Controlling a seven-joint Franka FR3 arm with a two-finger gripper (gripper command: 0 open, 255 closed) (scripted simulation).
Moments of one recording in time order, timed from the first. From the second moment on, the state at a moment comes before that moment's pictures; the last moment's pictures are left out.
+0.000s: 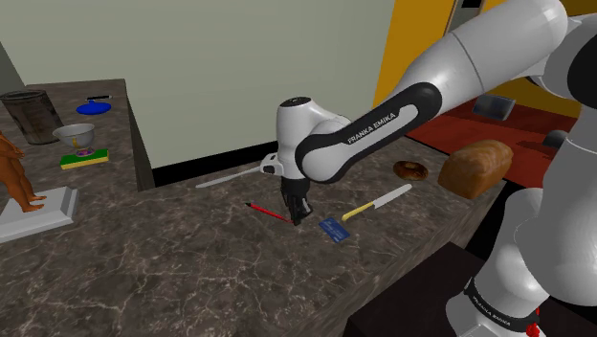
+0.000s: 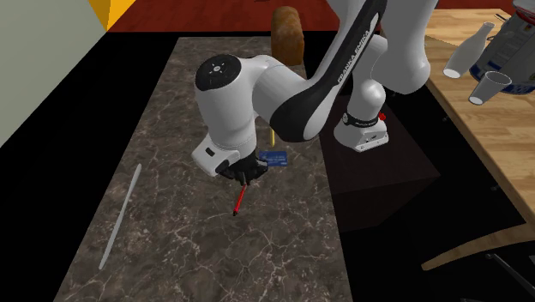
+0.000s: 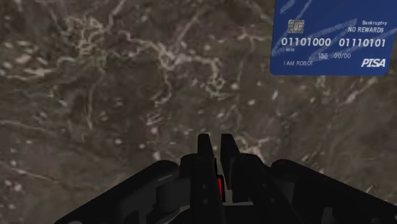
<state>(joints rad) 0.41 0.08 0.07 -2.22 -0.02 2.25 -0.91</state>
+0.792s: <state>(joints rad) 0.41 0.01 0.07 -2.16 -0.01 2.12 -0.92</state>
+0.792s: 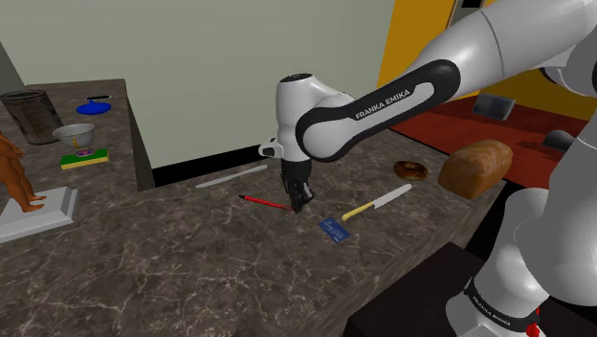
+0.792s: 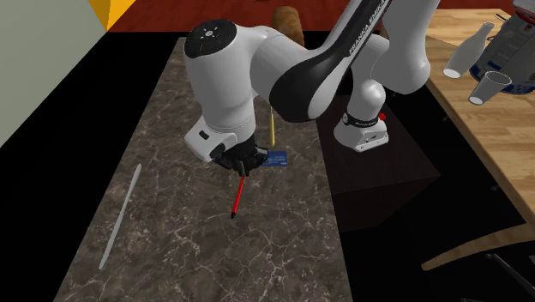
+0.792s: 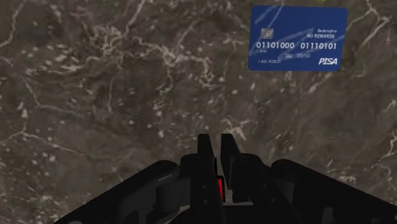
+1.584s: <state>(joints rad) 0.41 -0.05 0.06 -2.06 -0.01 1.97 -0.93</state>
